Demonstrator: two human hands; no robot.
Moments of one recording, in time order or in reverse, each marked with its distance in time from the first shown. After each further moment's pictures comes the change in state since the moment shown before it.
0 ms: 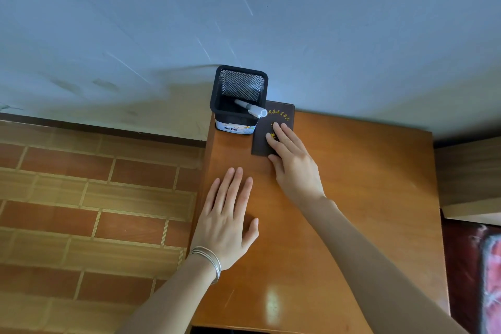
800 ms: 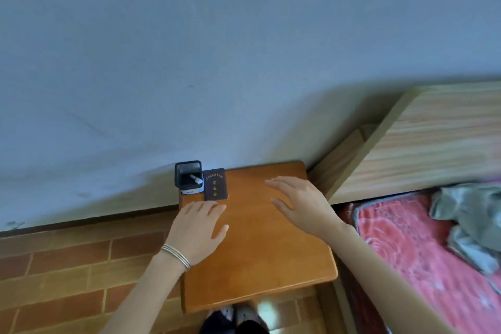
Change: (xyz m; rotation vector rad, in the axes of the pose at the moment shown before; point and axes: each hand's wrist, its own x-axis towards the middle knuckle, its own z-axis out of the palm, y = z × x) left_hand 0.000 0.076 -0.270 0.075 -0.143 0.263; right_hand -0.095 -0.085 -0.322 -0.128 -0.151 0.110
